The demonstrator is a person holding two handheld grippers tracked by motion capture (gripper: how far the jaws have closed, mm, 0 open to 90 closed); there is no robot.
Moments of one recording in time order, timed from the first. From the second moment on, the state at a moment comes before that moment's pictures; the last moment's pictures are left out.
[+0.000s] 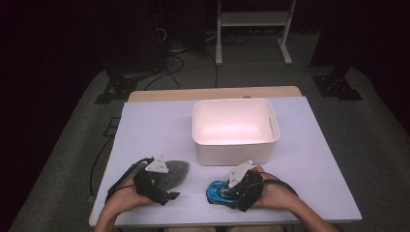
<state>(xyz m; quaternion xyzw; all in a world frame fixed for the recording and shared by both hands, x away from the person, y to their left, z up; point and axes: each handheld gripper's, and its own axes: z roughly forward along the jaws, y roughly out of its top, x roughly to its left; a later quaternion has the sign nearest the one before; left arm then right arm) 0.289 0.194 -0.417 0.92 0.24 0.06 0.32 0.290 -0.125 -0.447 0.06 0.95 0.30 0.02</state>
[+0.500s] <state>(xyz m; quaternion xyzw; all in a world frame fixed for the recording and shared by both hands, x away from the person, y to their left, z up) 0.289 0.195 -0.418 0.91 0.24 0.06 0.32 0.290 -0.126 -0.447 0.06 0.95 0.31 0.02</state>
